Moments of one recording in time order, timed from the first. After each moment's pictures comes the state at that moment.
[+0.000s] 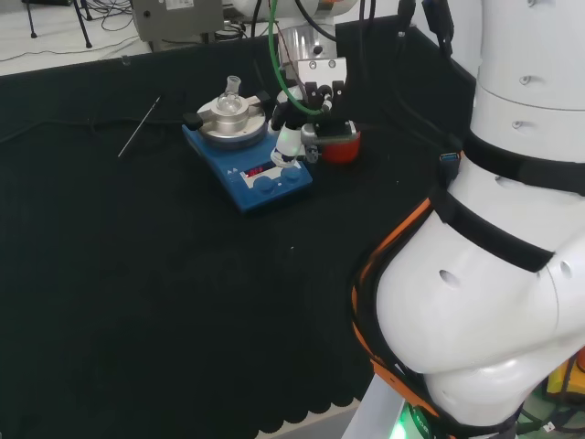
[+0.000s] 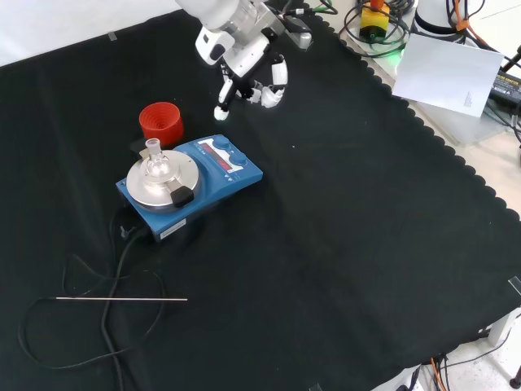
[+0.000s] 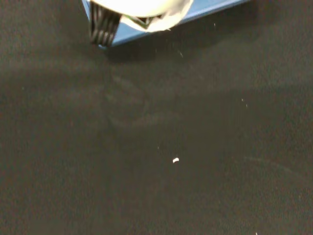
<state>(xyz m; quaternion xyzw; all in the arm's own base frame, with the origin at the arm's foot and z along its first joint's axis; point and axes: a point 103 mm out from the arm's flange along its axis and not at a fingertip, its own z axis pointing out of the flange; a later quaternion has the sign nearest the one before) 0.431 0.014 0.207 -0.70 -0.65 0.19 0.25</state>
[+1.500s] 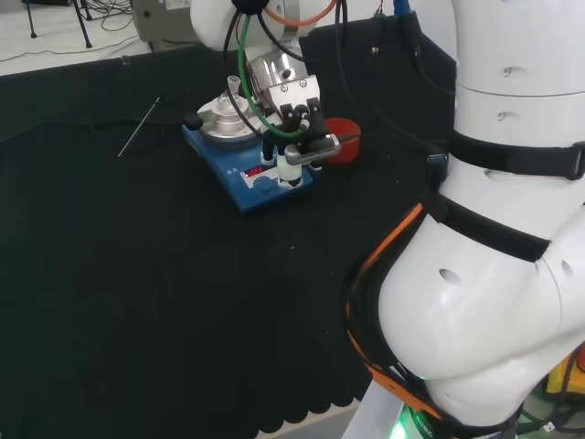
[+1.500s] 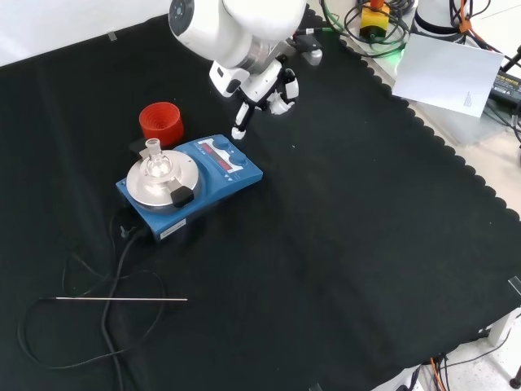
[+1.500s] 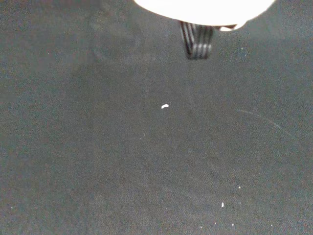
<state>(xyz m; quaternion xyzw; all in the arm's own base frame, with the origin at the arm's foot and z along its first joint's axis) 0.422 0.037 0.181 -0.67 -0.64 0.29 0.24</state>
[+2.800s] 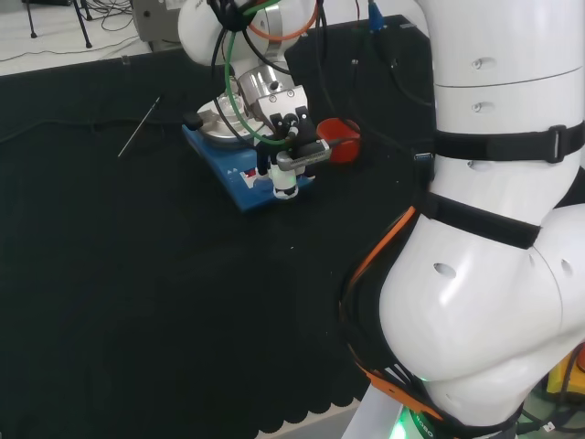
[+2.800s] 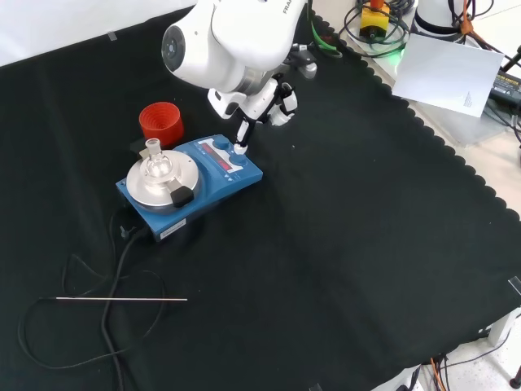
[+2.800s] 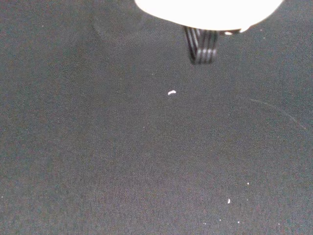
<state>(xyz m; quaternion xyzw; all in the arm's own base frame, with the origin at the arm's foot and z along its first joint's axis) 0.433 0.046 0.158 -0.65 -0.64 0.33 0.25</state>
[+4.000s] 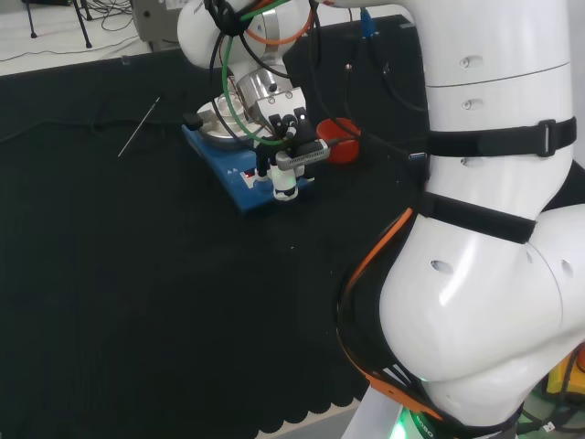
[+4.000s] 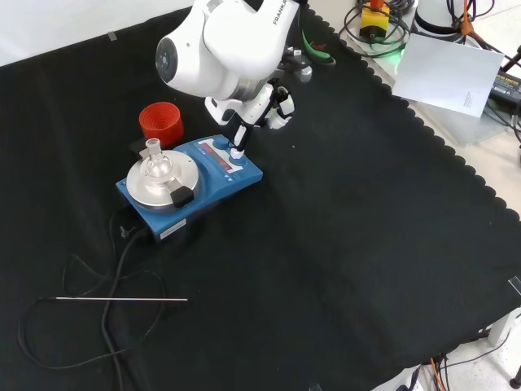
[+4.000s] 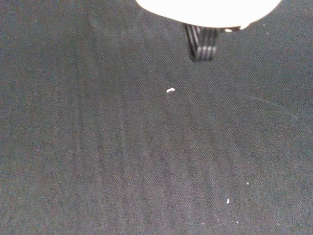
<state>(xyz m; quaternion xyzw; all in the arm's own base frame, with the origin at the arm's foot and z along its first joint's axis) 0.440 0.043 0.150 -0.64 -0.63 0.35 0.27</state>
